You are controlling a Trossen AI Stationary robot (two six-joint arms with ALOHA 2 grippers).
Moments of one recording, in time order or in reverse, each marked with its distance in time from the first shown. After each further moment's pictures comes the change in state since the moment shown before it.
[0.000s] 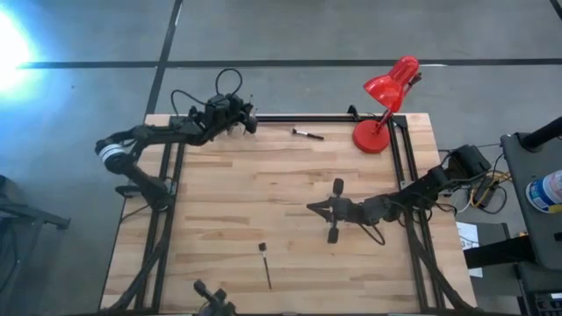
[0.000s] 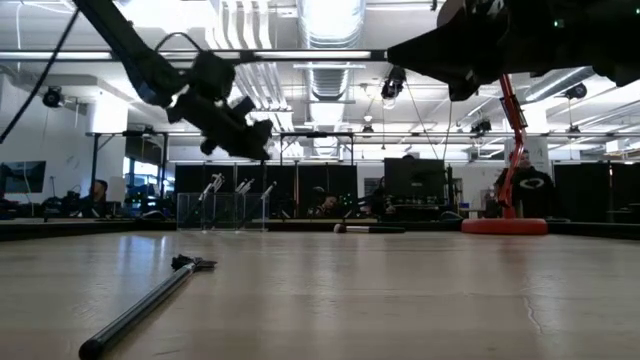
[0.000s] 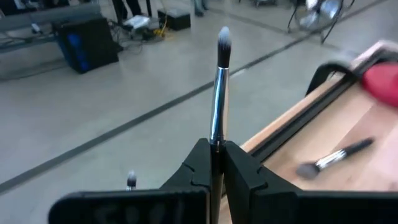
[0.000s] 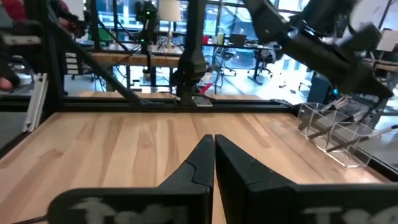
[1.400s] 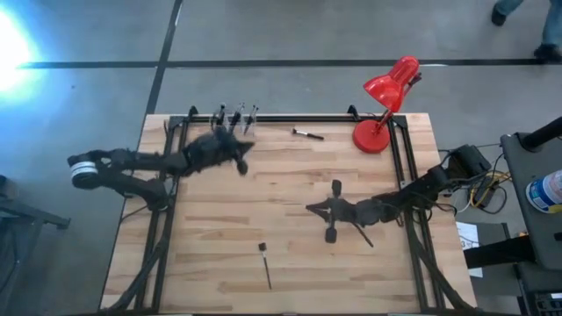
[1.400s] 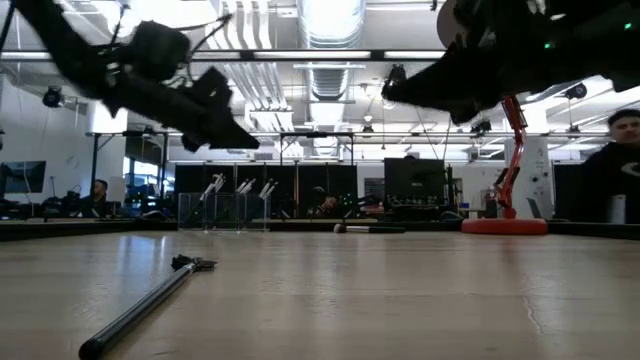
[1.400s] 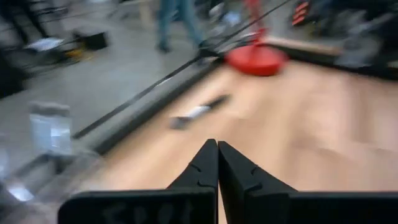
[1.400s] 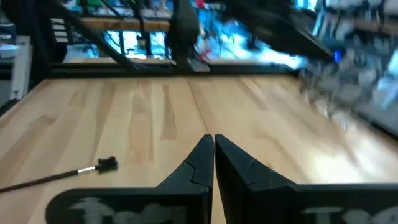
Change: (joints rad) left arm -0.315 -0.301 -0.369 0.126 0.027 -0.015; right arm -0.023 0.001 0.021 -0.195 0.005 0.110
